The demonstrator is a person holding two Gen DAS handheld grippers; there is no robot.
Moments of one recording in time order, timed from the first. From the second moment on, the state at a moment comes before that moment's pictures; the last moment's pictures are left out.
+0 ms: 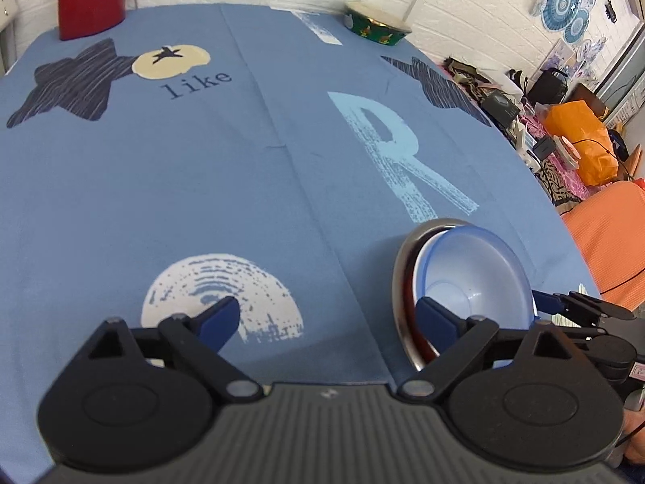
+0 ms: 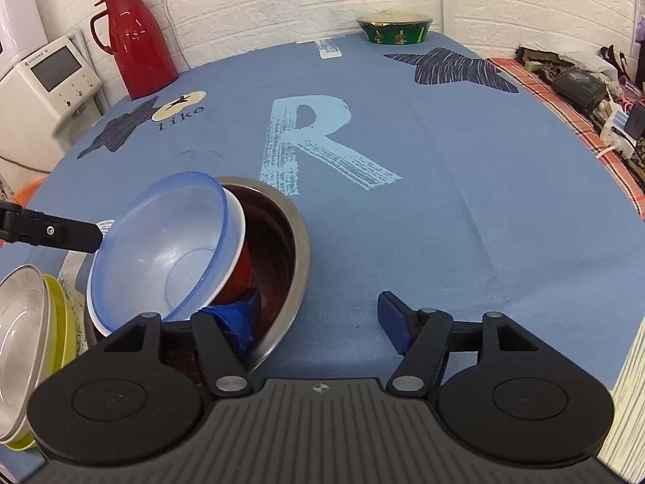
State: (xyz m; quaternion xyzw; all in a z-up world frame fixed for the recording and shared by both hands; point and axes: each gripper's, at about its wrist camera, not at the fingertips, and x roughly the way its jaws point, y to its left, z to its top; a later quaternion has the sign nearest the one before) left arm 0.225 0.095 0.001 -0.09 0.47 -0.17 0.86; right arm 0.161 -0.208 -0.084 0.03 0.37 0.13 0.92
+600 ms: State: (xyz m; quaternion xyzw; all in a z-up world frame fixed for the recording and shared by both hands) left arm 0.232 0.091 -0.003 -0.07 0.48 -0.17 0.86; right arm 0.164 -0.210 -0.084 0.03 0.37 0.12 0.92
